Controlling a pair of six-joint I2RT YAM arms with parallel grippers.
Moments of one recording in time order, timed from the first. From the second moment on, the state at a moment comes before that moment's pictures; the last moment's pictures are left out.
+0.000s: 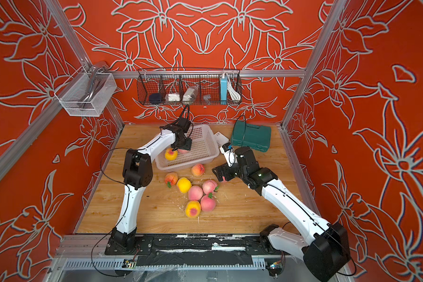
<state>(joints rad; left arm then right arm) -0.35 2.33 2.09 -0.93 -0.18 -0.24 0.54 1.12 0.91 -0.45 -0.21 0.08</state>
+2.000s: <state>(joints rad) -0.74 1.10 0.95 -0.67 0.12 -0.48 0.52 1.19 0.92 -0.65 -0.06 0.06</state>
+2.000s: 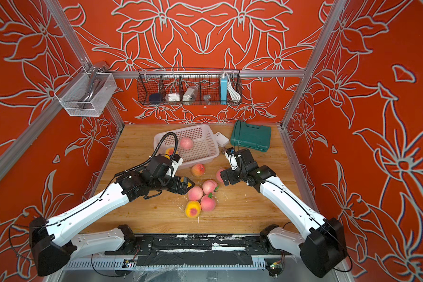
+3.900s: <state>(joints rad) -0.79 0.91 0.73 -0.53 0.08 -0.55 0.52 1.68 1.07 -0.53 -0.06 0.05</state>
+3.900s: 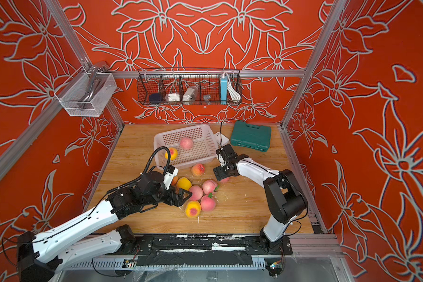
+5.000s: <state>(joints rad) -0.72 0.90 0.73 -0.55 0.06 -0.56 0.52 1.59 1.12 -0.67 -0.11 0.02</state>
